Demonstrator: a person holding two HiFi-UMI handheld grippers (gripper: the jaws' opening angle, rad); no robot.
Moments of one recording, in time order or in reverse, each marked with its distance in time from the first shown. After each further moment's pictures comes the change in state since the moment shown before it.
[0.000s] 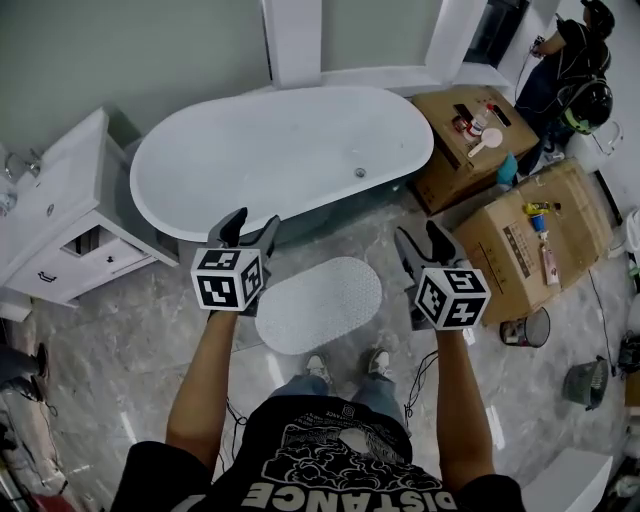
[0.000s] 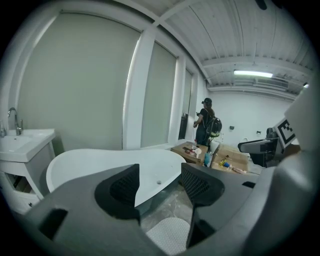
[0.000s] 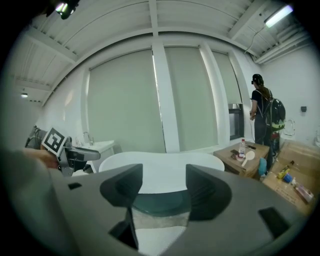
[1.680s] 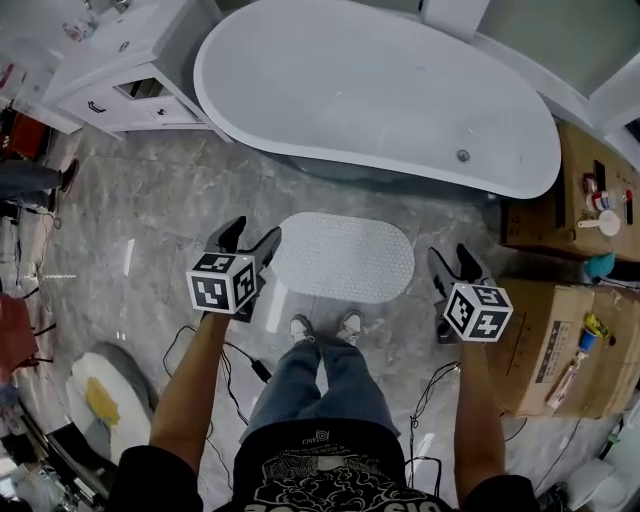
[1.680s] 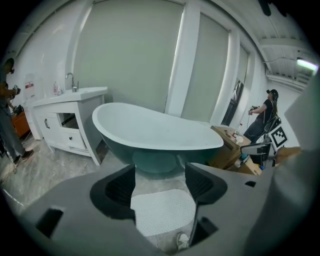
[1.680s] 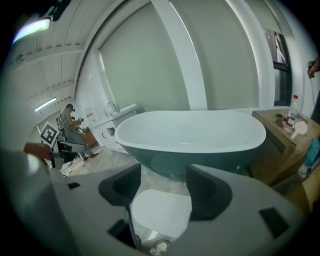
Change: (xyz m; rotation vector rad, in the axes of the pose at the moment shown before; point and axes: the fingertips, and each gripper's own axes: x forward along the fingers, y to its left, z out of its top) left arm -0.011 0.019 -0.207 -0.352 0.267 0.468; right arm 0.166 -0.077 -0.177 -0.064 0.429 0.437
